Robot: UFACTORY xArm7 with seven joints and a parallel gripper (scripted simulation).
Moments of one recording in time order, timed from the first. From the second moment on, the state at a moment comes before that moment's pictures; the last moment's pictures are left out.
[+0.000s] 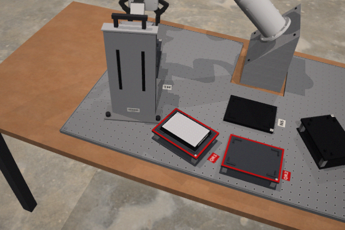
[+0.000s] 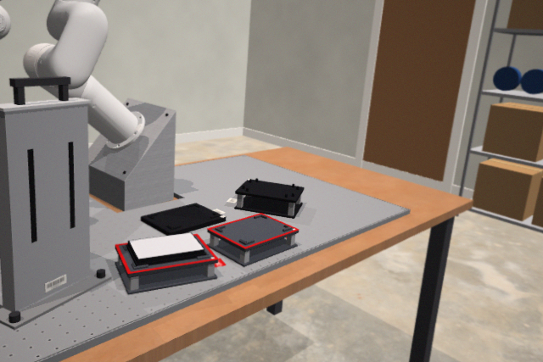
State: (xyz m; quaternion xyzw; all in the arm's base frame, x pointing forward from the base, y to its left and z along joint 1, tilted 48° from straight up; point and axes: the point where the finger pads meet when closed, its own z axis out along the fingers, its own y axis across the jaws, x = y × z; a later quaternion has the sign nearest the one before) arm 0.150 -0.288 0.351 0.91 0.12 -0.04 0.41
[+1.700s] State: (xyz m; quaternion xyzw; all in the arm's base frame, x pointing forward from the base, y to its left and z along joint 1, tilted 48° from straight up) arm 0.151 -0.332 0.312 0.91 0.12 -0.04 0.41
